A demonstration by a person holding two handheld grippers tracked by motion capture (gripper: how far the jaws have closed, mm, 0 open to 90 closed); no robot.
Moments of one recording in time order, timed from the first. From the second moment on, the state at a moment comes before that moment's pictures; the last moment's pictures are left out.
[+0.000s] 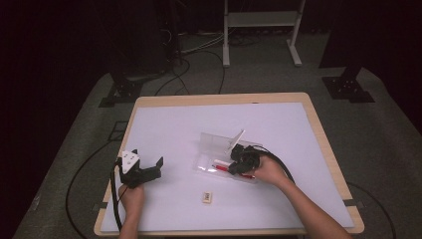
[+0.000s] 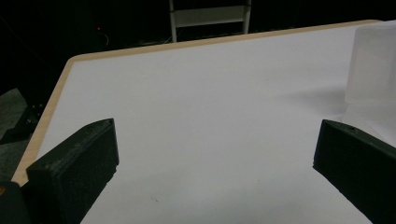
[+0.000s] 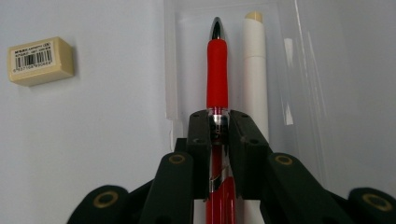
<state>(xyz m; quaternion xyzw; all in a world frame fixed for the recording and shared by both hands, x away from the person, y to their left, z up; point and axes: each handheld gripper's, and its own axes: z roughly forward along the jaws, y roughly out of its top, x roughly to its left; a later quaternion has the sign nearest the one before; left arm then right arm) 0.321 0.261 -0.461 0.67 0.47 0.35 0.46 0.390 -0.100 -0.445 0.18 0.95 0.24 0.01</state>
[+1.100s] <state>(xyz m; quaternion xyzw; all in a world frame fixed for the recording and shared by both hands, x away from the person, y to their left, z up) 0.321 0.261 -0.461 0.67 0.47 0.35 0.45 0.354 -0.104 -0.410 0.16 0.94 0.30 0.01</state>
